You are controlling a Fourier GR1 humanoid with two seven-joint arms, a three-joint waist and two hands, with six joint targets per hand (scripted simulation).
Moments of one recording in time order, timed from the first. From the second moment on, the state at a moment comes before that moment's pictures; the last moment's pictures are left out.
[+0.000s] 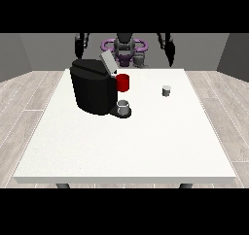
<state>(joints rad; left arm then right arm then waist) 0.02 0.09 0.01 -1.56 -0.01 0.05 0.01 -0.02 -0.13 0.01 -1.54 -0.02 0.05 0.00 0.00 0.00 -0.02</state>
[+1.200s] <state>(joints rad) -0.15 0.35 0.17 -1.34 0.02 -0.21 -0.14 -0.03 -0.02 -0.03 -1.57 -0.02 -0.11 -0.09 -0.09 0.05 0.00</state>
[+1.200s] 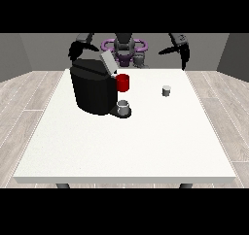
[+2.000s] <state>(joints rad) -0.39 0.41 0.17 -0.97 -0.12 -0.19 -0.14 -0.16 -0.03 -0.03 -1.50 -0.02 -0.13 -0.06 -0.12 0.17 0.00</state>
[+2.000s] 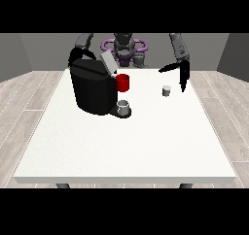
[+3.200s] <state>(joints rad) -0.52 0.43 0.07 -0.66 -0.44 -0.01 -0.24 -0.21 -0.03 -0.02 -1.43 0.03 -0.16 -0.02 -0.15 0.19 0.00</state>
